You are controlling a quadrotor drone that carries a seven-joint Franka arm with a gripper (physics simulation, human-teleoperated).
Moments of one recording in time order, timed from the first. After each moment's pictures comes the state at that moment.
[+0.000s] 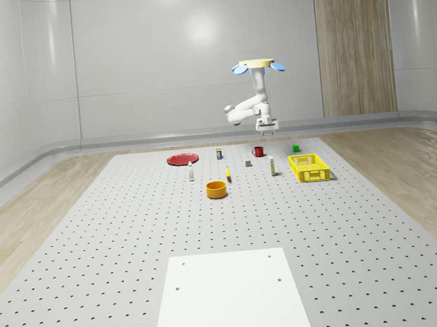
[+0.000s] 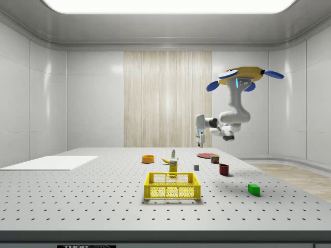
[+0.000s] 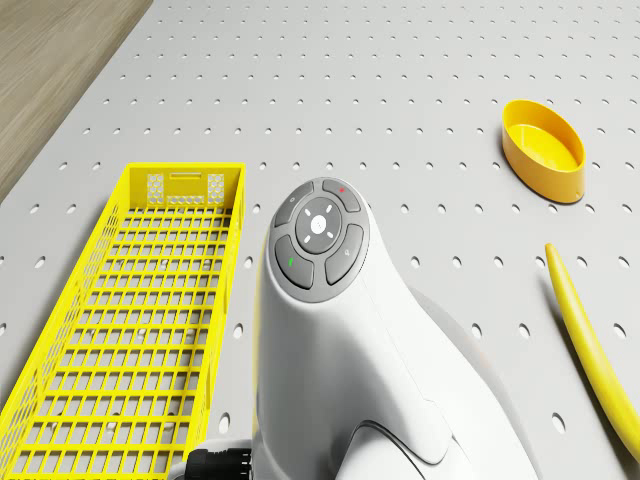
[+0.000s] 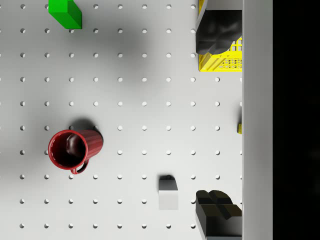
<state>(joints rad) -1.07 -1.16 1.29 -2.89 -1.94 1.24 1.60</state>
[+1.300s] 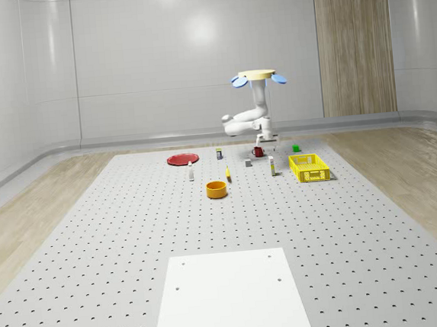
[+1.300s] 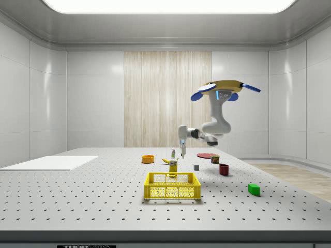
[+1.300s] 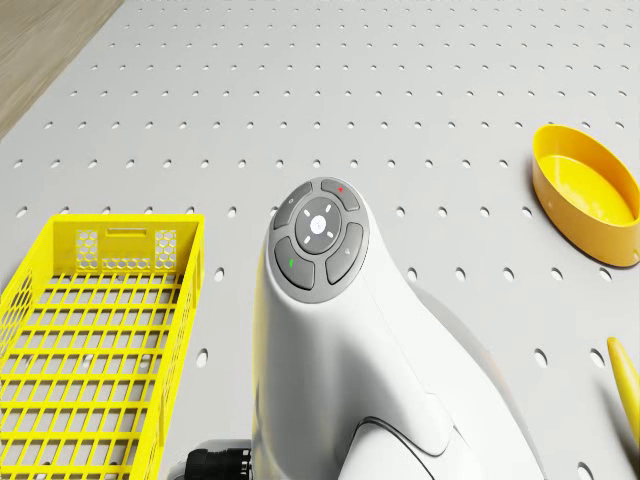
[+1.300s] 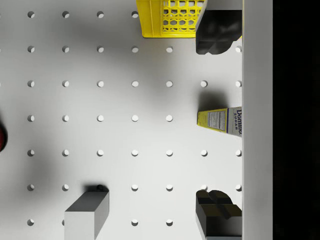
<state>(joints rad) -1.11 -1.28 1.33 -2.88 -1.88 1.35 1.64</state>
